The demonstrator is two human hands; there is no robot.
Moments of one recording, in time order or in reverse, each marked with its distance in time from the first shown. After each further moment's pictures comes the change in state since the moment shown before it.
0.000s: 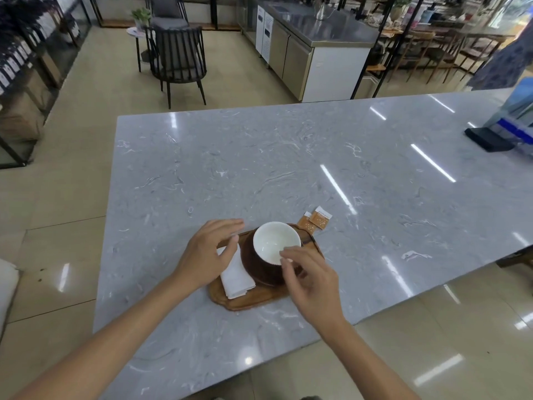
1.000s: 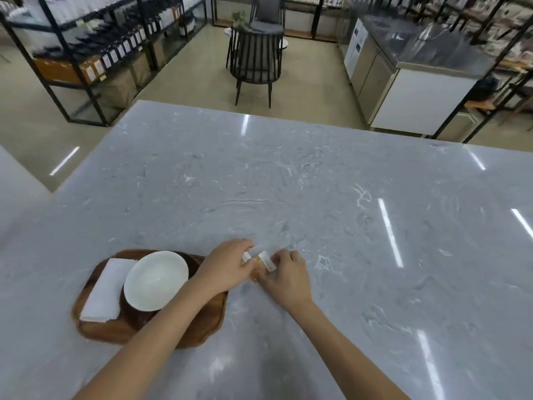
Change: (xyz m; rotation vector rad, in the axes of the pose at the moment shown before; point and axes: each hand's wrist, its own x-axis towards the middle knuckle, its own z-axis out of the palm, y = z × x) left_hand 0.162 0.109 0.203 0.189 -0.174 -0.610; right_hand 0.162 0.246 -0.043 -0.270 -0.673 0.217
